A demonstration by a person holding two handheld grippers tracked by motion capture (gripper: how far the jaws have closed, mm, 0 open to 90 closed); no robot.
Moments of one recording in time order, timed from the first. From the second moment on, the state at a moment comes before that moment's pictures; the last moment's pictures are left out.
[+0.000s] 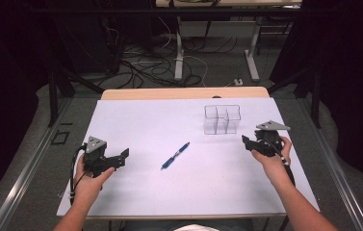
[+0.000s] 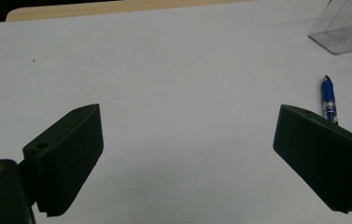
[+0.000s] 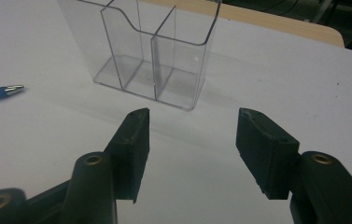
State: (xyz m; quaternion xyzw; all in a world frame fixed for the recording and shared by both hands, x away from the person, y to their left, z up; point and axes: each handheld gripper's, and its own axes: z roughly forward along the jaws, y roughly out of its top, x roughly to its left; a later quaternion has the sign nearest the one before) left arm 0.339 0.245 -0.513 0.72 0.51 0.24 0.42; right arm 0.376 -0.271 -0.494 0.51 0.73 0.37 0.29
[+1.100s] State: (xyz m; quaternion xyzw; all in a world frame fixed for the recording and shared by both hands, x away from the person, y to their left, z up) left arm 0.339 0.250 -0.516 0.71 0.51 0.23 0.42; right arm 0.469 -0.279 -0.506 0.50 0.72 0.36 0.31
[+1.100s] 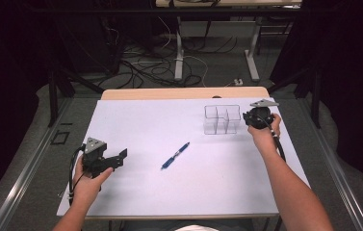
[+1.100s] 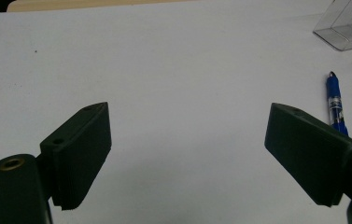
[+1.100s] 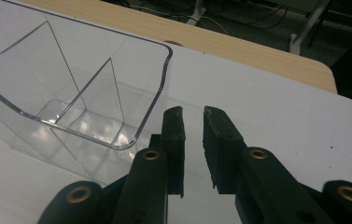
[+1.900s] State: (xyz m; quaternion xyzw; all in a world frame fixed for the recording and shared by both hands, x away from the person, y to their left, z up) left arm 0.339 0.250 -0.517 0.71 0.52 0.23 0.42; right arm 0.488 -0.279 -0.531 0.51 0.73 0.40 0.24
